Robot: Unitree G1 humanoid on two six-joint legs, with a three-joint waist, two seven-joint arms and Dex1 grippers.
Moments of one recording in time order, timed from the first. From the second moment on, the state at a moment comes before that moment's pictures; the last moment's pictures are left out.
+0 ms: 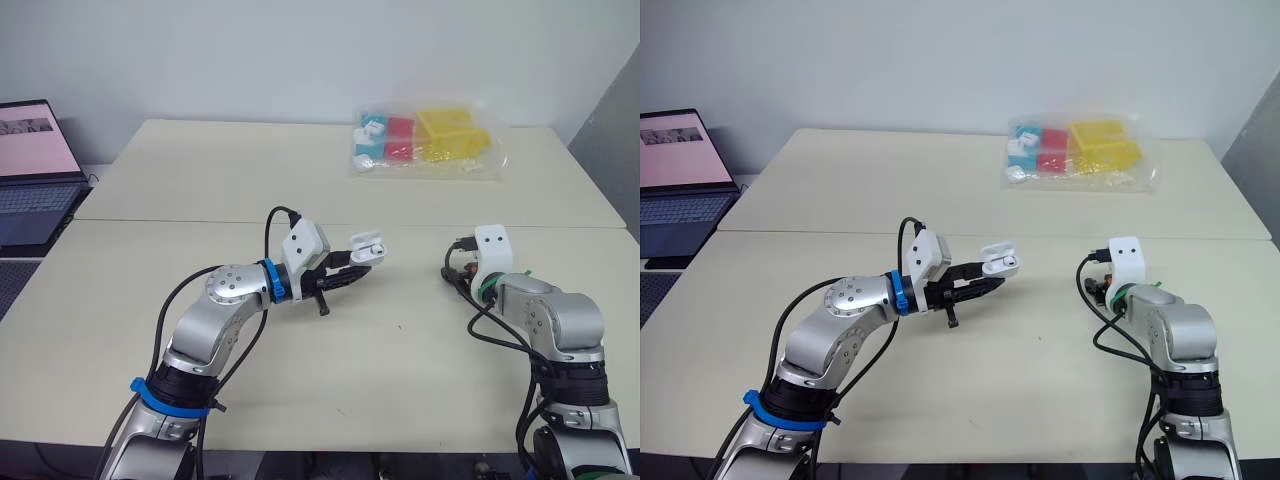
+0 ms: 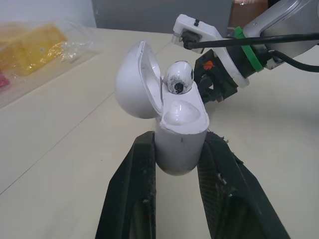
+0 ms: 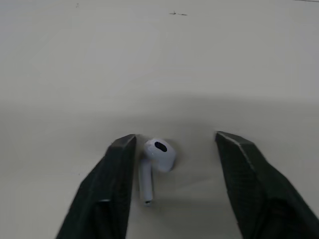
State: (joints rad) left arm -0.44 0.42 -0.18 -0.20 -0.35 0.43 -0.86; right arm -0.45 -0.39 -0.13 -0.18 0.28 1.19 0.14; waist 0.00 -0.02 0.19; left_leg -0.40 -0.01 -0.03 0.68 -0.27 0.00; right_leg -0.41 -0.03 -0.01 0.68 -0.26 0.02
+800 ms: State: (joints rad) left arm -0.44 0.44 -0.18 -0.23 -0.35 0.45 -0.86; right arm -0.35 -0.89 0.10 -0.28 0.34 0.86 0.82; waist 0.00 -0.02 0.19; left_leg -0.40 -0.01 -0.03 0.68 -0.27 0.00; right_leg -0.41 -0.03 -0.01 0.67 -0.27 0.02
